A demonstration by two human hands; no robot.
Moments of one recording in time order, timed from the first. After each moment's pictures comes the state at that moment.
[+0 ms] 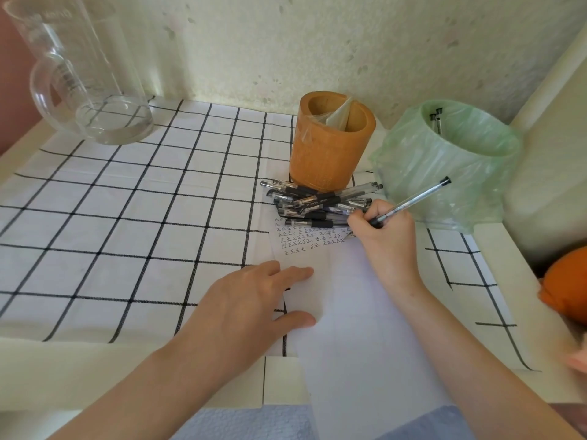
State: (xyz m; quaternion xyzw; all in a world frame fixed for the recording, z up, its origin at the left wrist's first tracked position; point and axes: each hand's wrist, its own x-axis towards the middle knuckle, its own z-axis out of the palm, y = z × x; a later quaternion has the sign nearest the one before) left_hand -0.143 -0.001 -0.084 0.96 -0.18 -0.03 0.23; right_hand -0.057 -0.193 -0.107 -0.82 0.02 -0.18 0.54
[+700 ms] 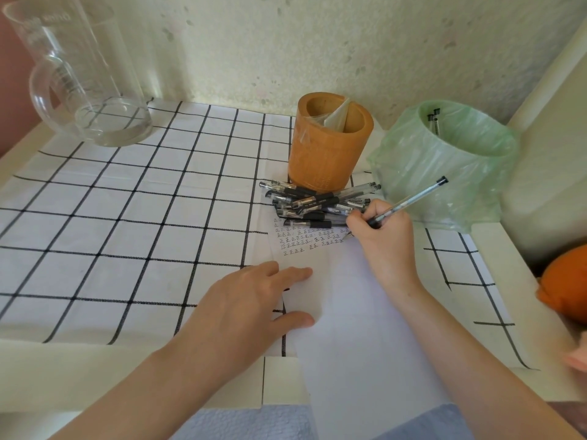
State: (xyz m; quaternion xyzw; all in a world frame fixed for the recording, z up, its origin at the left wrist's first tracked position) left_hand -0.142 -0.001 -0.079 0.95 -0.19 -0.05 0.24; right_hand -0.058 -0.193 -0.104 -0.82 0.03 -0.17 0.55
